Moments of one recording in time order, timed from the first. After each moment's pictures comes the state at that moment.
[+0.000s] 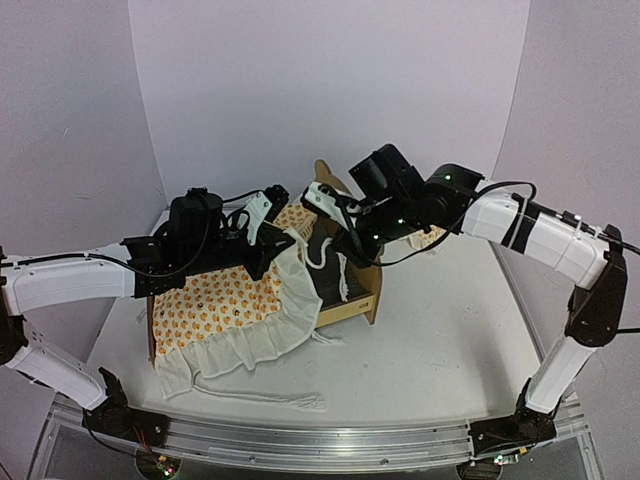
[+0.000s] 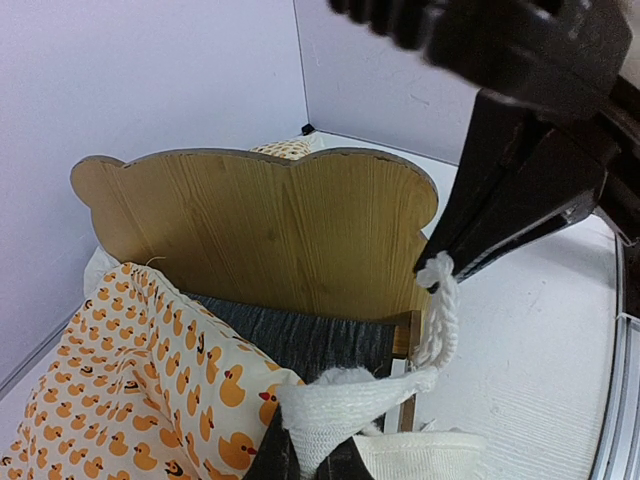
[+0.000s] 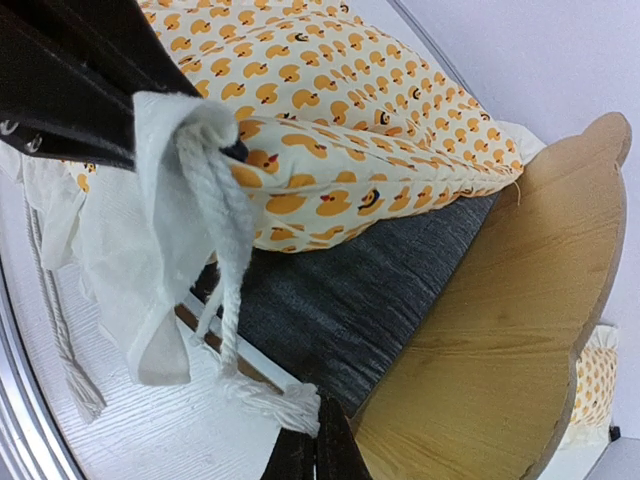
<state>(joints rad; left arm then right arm) -0.90 1.32 0.97 0.10 0.06 0.13 0.96 1.70 1.68 -0.79 0.07 -0.26</state>
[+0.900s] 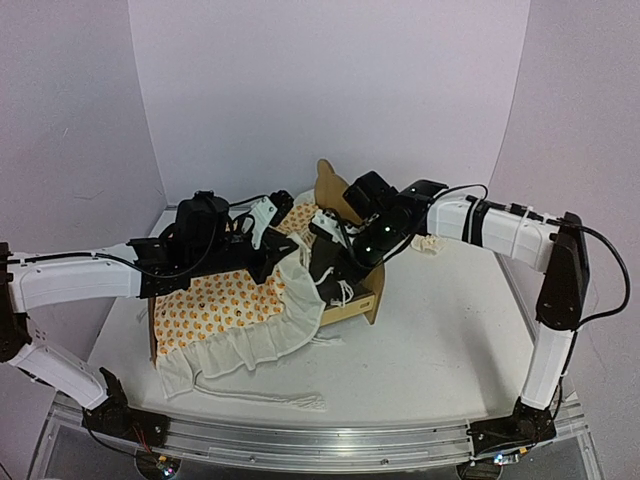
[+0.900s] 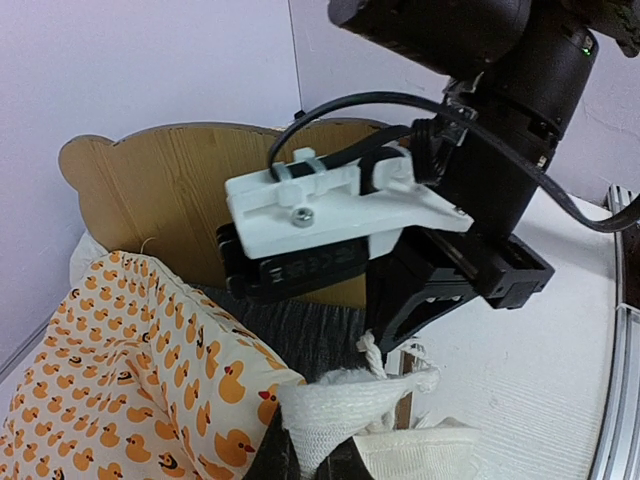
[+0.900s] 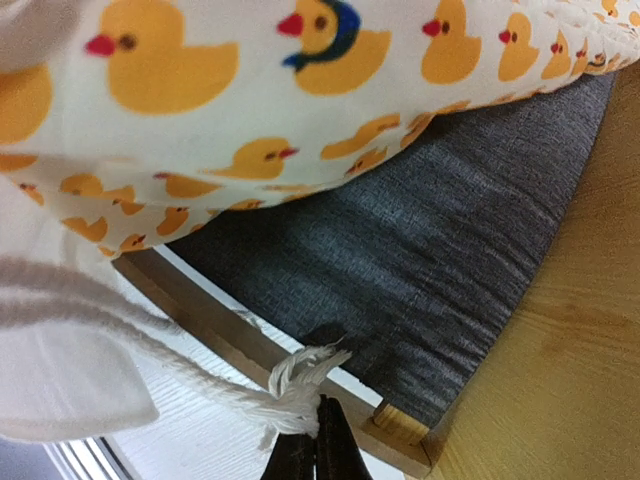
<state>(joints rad) -0.90 1.35 0.97 0.10 0.07 0.13 0.83 1.88 1.65 -0.81 -0.18 -0.13</state>
